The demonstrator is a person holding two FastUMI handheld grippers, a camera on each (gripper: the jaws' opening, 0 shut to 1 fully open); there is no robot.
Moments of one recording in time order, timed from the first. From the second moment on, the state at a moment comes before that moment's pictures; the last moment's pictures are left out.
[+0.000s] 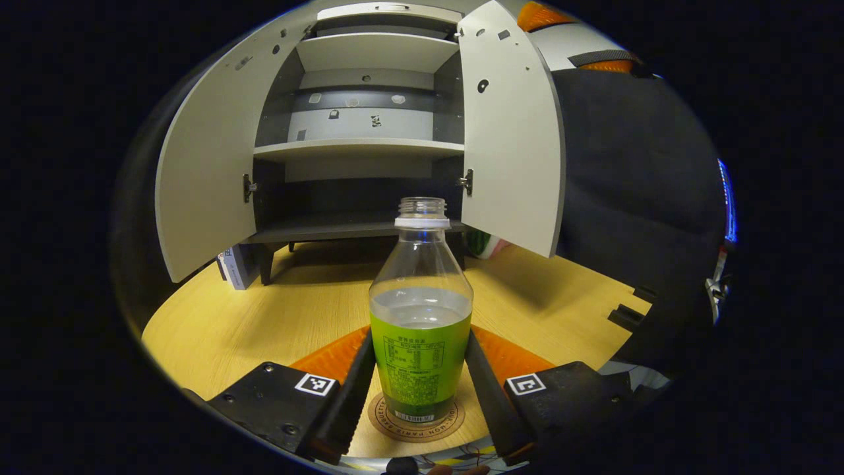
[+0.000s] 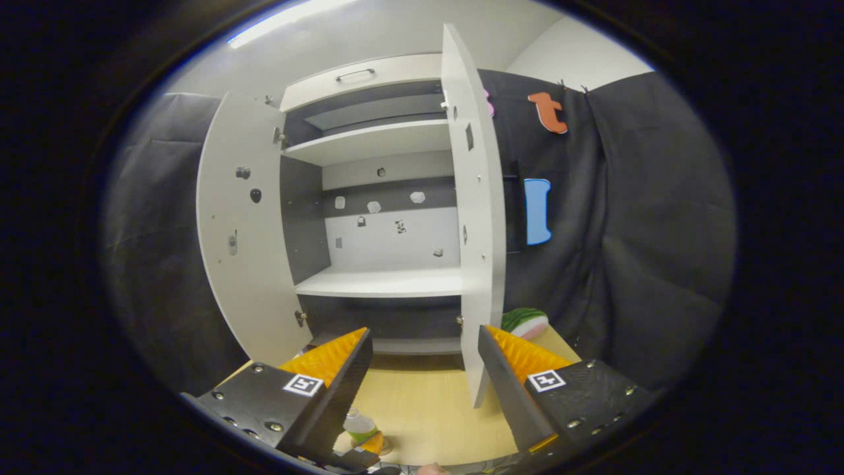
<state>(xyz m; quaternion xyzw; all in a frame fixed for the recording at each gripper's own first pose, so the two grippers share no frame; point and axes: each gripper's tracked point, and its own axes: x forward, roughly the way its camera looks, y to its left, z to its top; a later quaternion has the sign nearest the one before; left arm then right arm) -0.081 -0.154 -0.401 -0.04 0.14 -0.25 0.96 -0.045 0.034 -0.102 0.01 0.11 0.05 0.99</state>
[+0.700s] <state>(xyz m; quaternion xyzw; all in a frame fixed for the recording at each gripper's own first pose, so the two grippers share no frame) -0.096 -0.144 -0.408 -0.04 0.16 -0.24 0.96 -0.033 0.054 -0.109 0.00 0.12 0.07 0.99</state>
